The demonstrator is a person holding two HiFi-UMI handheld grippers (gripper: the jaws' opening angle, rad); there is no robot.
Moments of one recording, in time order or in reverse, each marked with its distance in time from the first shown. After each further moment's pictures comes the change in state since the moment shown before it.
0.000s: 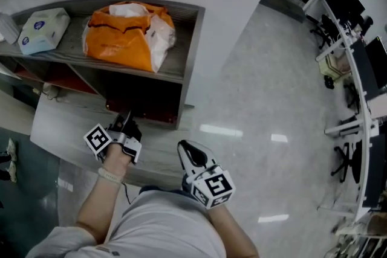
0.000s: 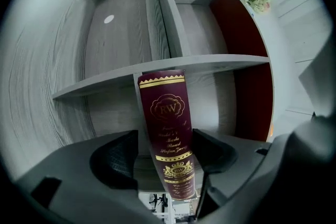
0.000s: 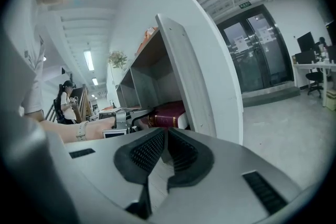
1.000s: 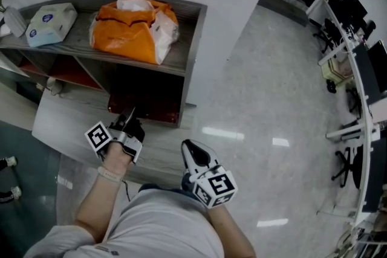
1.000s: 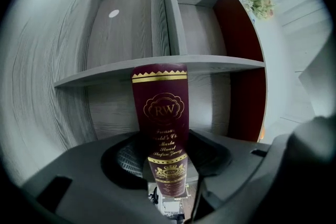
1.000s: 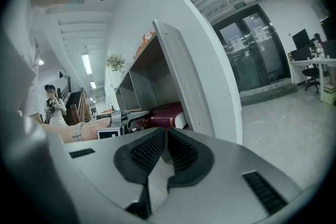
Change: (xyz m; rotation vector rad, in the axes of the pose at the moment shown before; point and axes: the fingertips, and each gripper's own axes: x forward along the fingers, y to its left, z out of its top) left arm -0.010 -0.008 -0.012 -0.070 0.022 -0.038; right arm -0.013 -0.004 -0.005 0.043 -0.019 -0.015
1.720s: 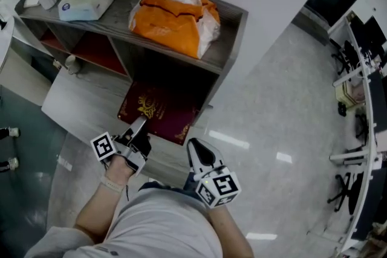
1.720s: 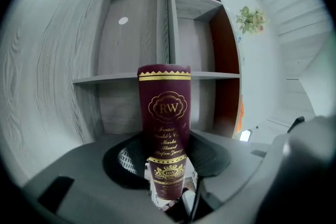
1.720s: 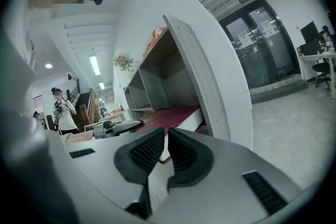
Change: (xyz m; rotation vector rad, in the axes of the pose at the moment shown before) left arm -0.080 -0.003 -0.021 -0.051 0.005 -0.063; right arm 0.012 0.030 -0.004 -0.006 0.013 0.099
